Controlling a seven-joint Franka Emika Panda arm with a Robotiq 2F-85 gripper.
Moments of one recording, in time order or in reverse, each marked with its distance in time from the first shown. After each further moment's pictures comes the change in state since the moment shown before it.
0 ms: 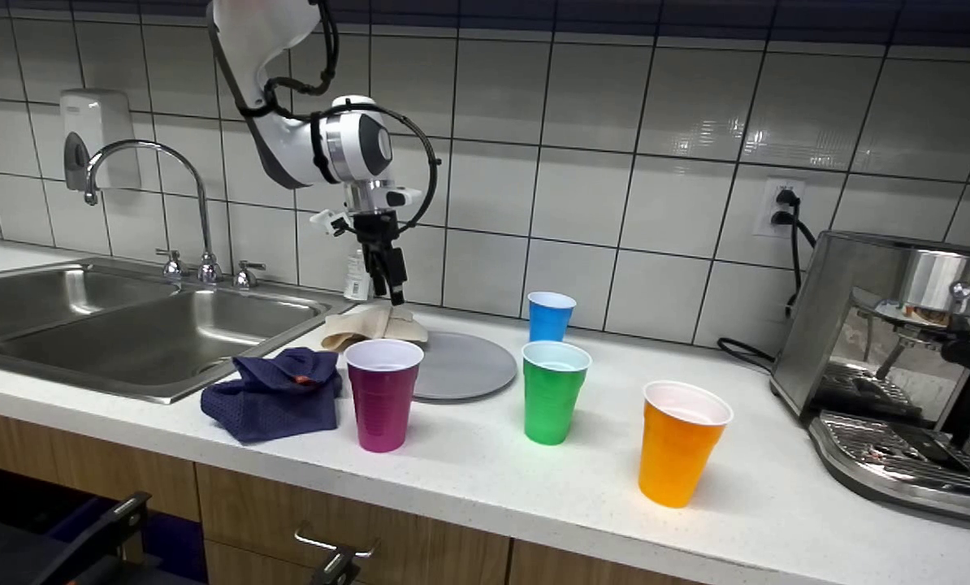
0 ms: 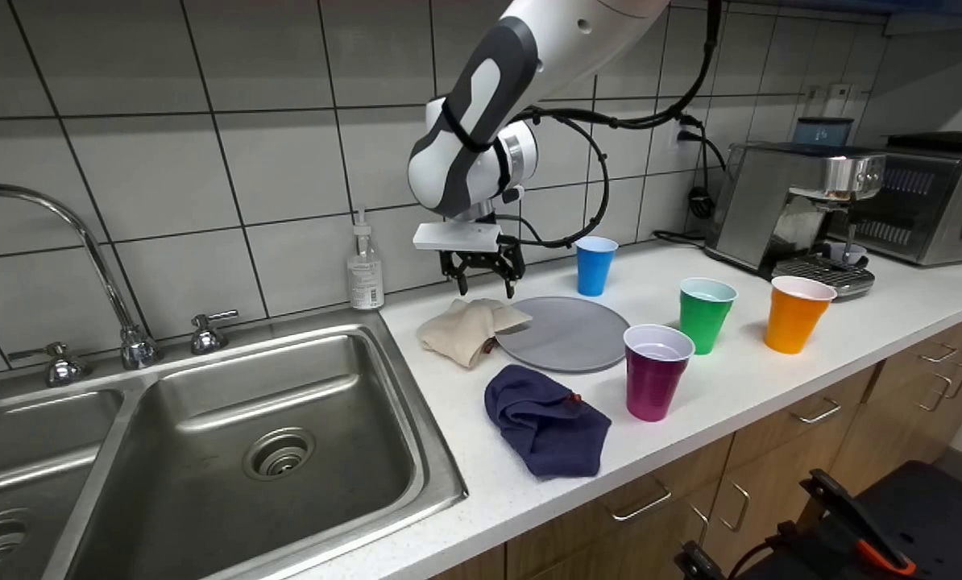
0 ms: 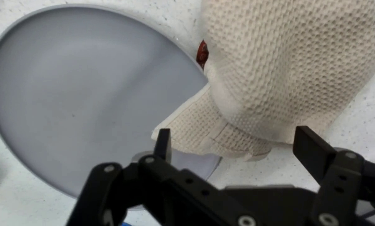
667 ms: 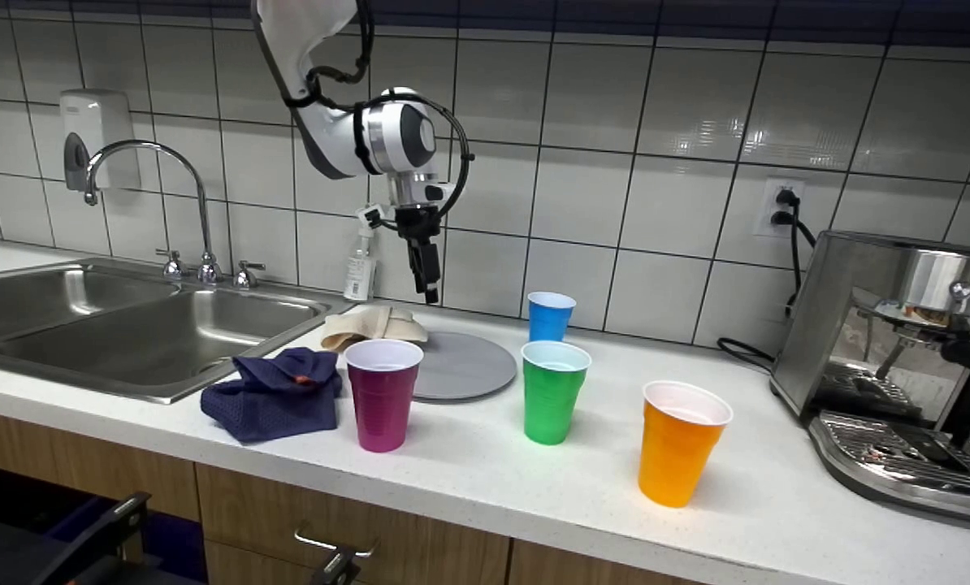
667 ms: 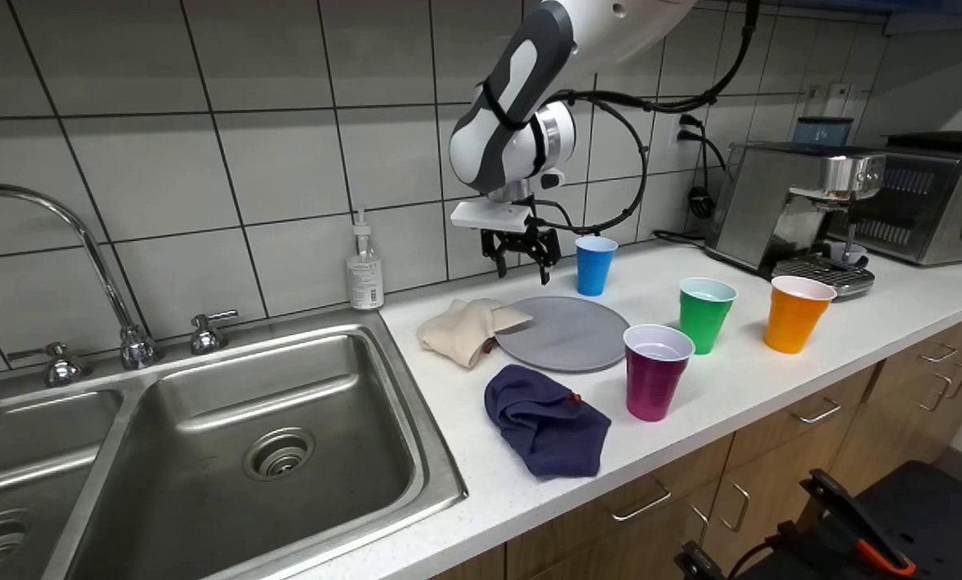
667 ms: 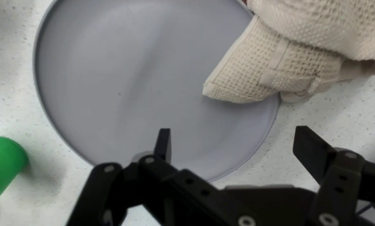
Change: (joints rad) arm -0.093 -0.030 -0.021 -0.001 0.043 -0.053 0.086
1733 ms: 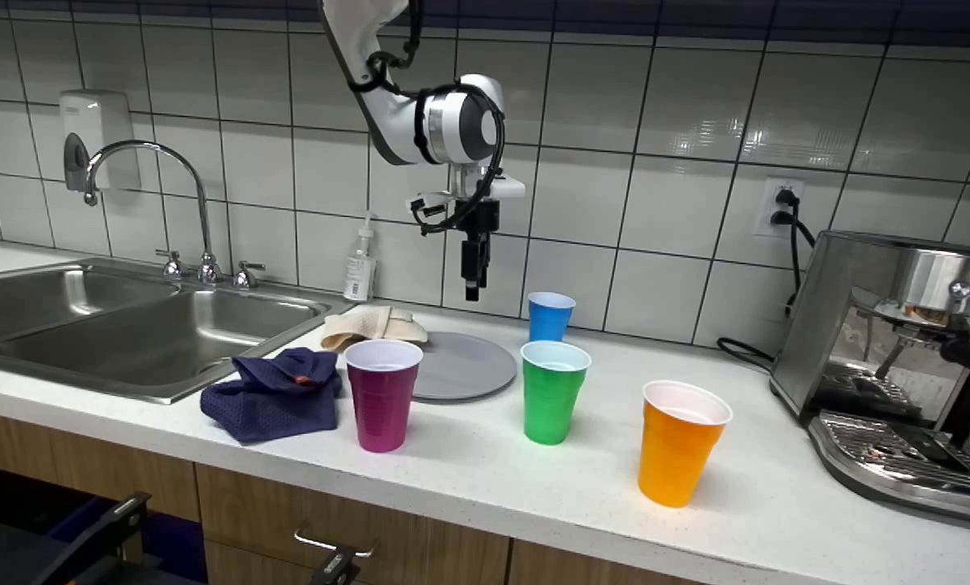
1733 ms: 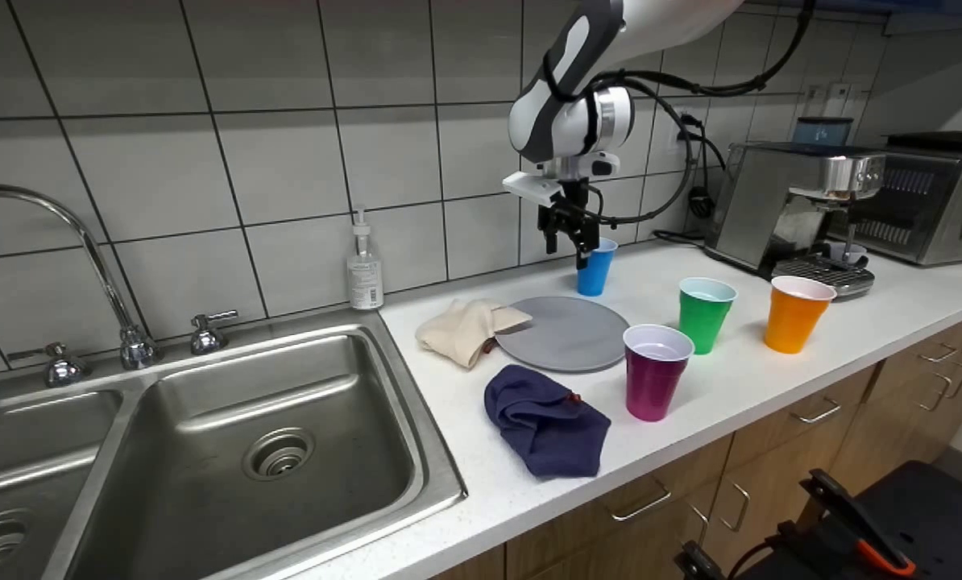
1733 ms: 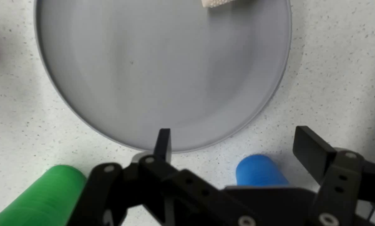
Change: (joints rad) arm -0.145 -0.030 -0.019 0.004 0.136 -0.006 0.232
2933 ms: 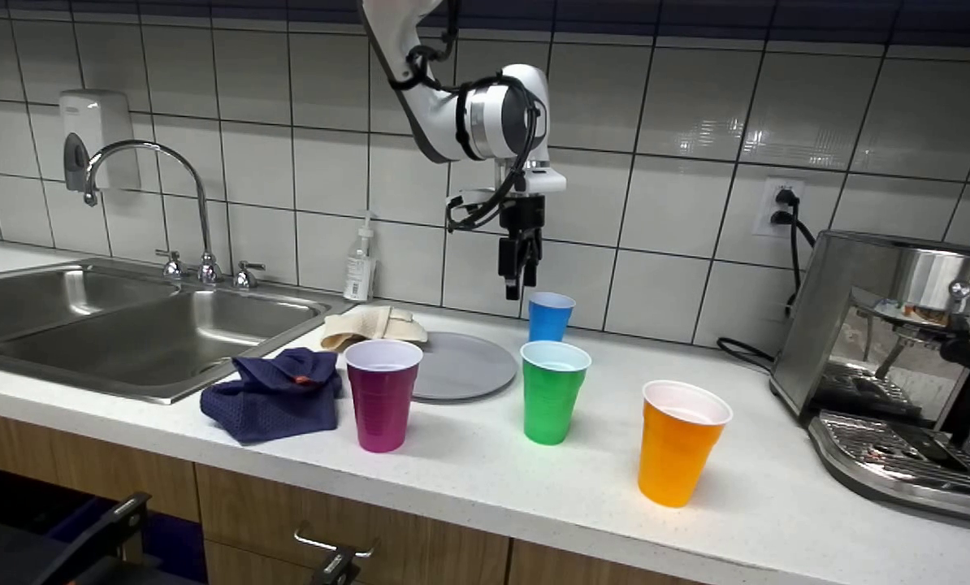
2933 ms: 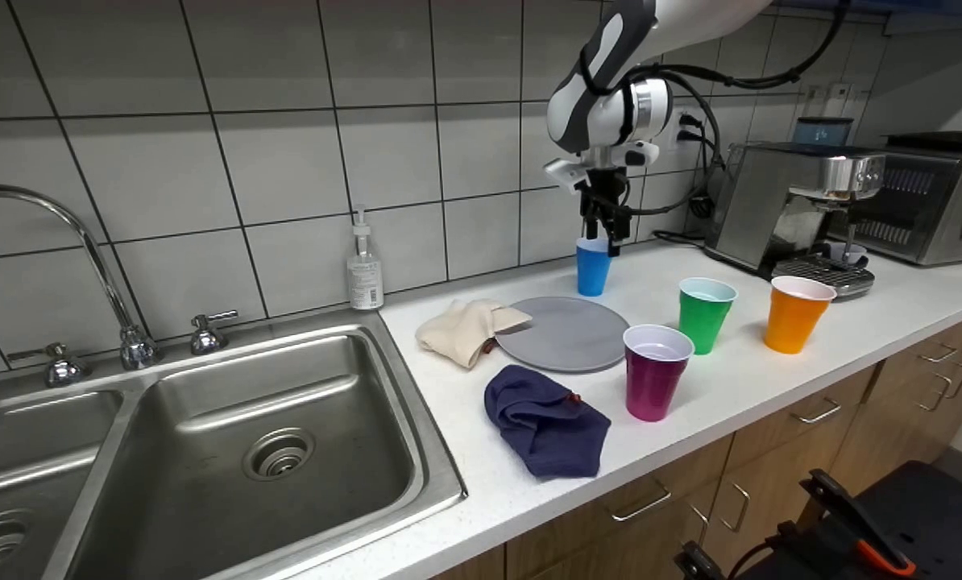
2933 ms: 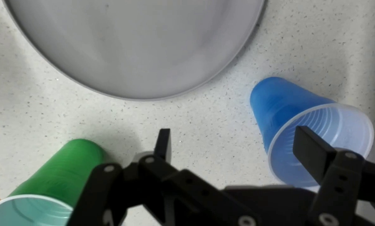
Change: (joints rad) arm -0.066 0.001 -0.051 0.024 0.000 0.000 0.164
